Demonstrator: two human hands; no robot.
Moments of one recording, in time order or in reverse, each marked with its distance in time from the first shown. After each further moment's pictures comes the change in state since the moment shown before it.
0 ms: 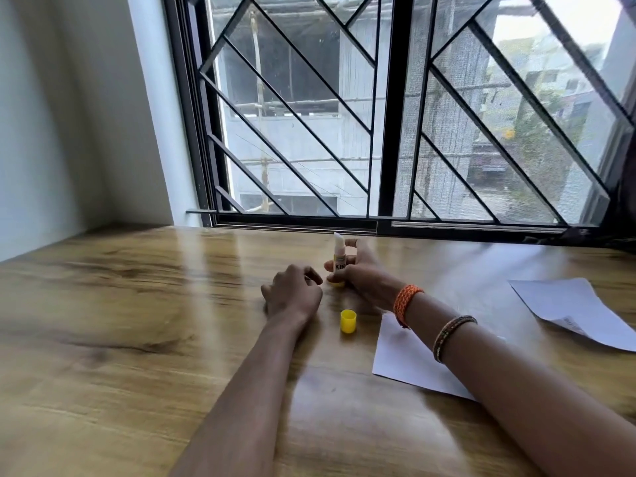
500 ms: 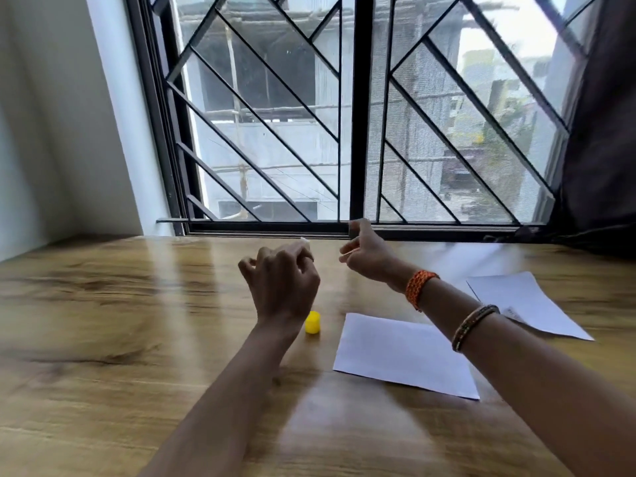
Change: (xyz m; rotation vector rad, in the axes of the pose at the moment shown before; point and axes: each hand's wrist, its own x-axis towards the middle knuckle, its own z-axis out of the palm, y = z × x) left_hand -0.032 0.050 -0.013 0.038 0.431 0.293; right_hand -0.047 -0.047 -0.054 -0.492 0.173 -0.116
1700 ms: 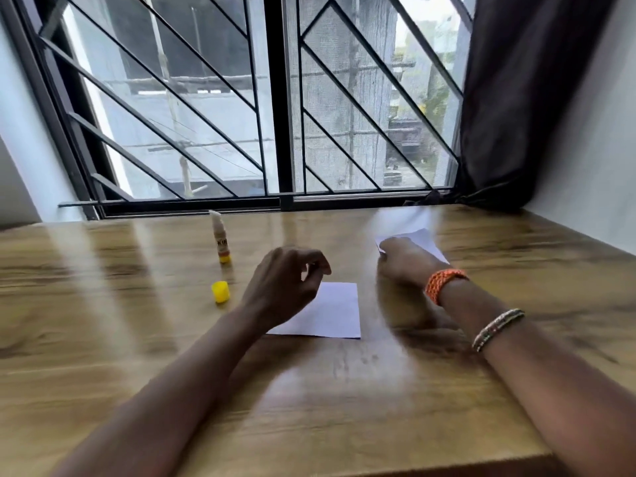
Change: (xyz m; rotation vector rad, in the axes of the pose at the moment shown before) left_hand -0.056 0.079 0.014 -0.417 -0.547 0.437; right_hand -0.098 0.086 -0.123 -0.755 -0.023 0.312
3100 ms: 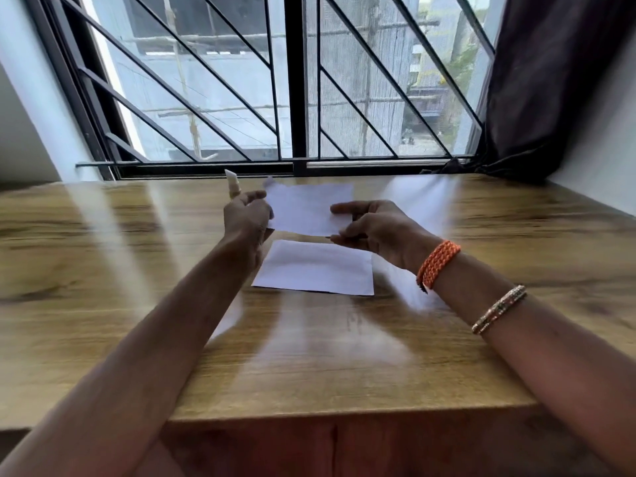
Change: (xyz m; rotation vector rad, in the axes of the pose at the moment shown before) left_hand 0.011 -0.024 -0.027 -0.901 0.433 -0.862; right_hand -0.042 -0.064 -0.001 1.402 -0.244 0.033
